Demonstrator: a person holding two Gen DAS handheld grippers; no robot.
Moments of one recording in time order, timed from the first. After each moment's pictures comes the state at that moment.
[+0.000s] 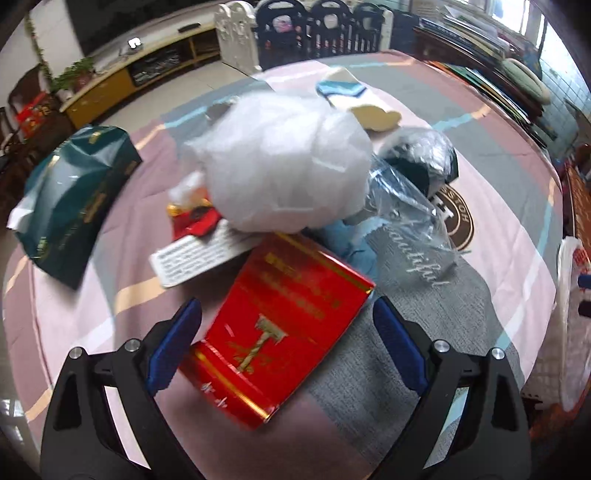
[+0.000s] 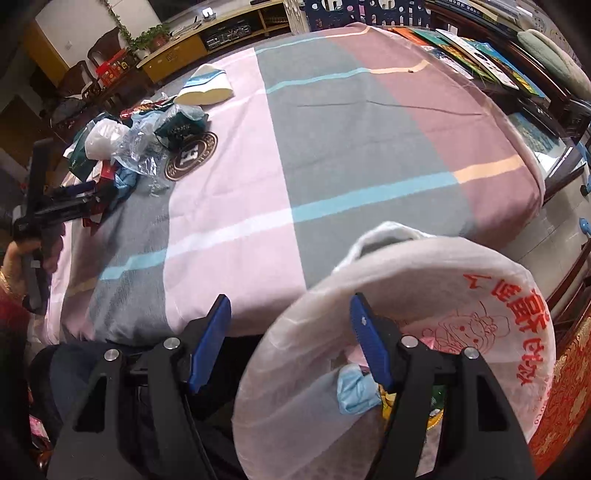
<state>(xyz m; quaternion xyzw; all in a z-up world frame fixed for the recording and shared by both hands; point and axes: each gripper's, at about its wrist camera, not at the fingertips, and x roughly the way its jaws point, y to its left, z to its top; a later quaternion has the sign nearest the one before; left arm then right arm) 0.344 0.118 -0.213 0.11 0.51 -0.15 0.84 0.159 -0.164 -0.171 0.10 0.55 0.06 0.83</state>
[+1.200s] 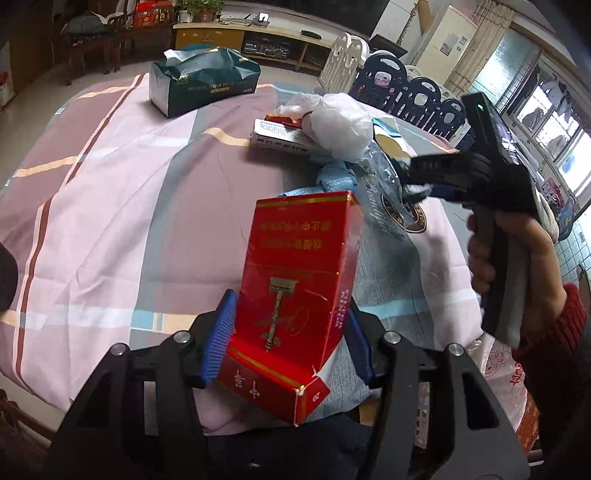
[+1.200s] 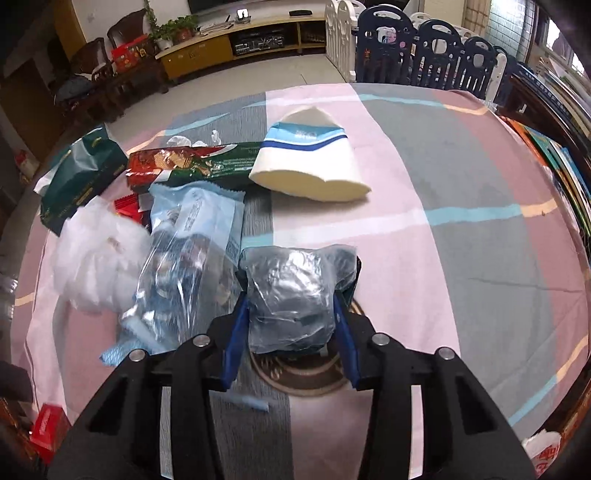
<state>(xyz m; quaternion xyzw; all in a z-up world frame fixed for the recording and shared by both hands) 0.175 0.154 -0.185 -0.14 0.47 -0.01 0.87 0.348 -0.006 -0.180 0.02 0.52 0.07 0.85</state>
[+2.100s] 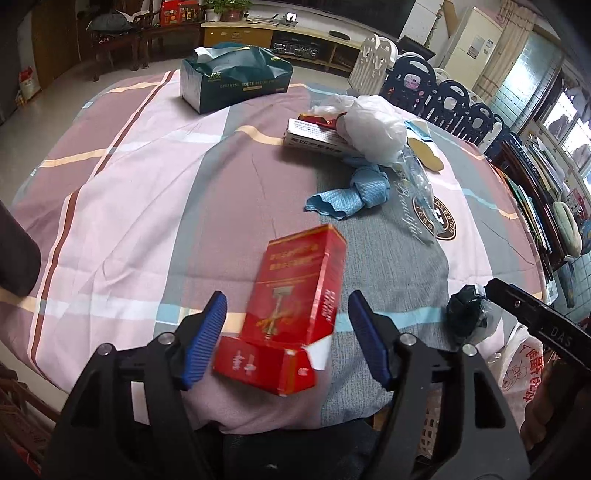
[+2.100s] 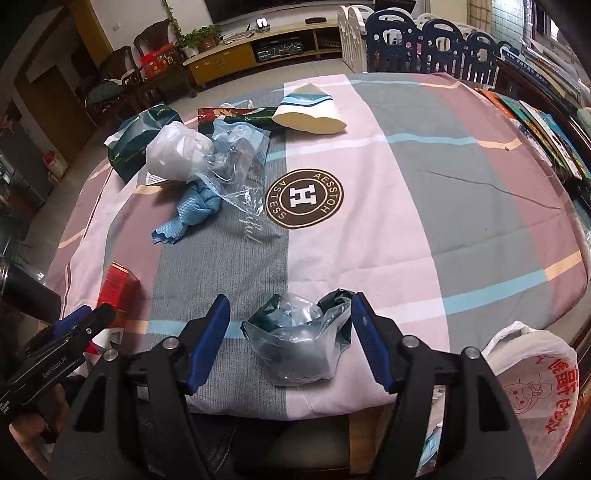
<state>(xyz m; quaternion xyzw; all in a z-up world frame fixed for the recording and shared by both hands) 0.177 0.159 -0.188 -0.14 0.48 0.05 0.87 0.212 -0.044 -0.158 0.04 0.51 0.11 0.85</state>
